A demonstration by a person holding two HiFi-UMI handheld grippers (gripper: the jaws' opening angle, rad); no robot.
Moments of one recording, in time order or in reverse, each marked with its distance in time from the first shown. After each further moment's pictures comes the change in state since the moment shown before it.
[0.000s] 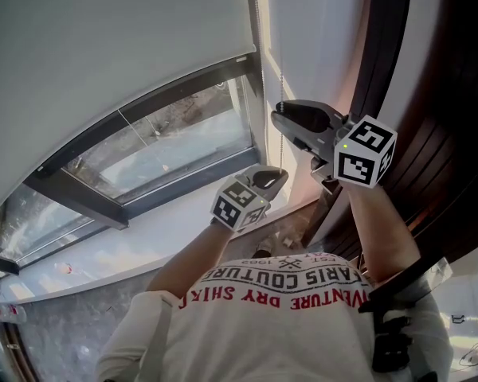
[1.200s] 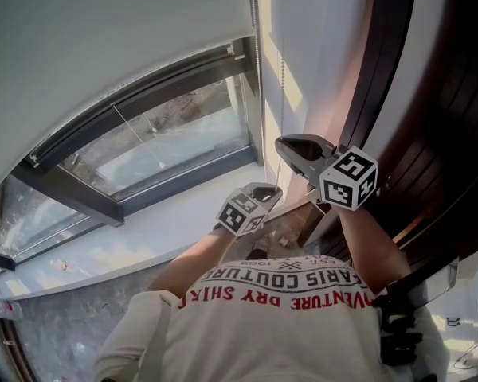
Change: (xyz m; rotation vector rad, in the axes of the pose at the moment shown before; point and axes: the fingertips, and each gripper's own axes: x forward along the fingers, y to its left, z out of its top) left arm 0.023 -0.008 -0.091 -0.067 0.163 -0.017; right arm -0.015 -0.004 -0.093 0.033 0.136 -0.071
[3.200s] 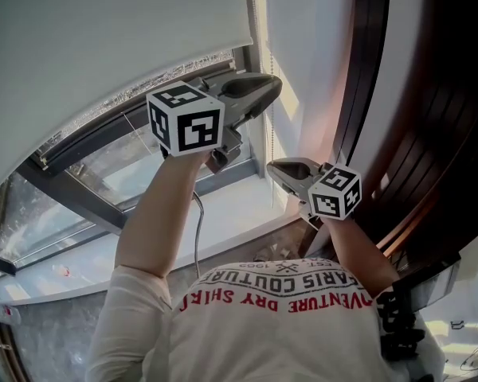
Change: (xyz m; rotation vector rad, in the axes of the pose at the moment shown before) left arm -0.168 0.005 0.337 0.118 -0.474 -0.091; right arm 0.008 0.026 -0.038 0.083 0.039 0.063
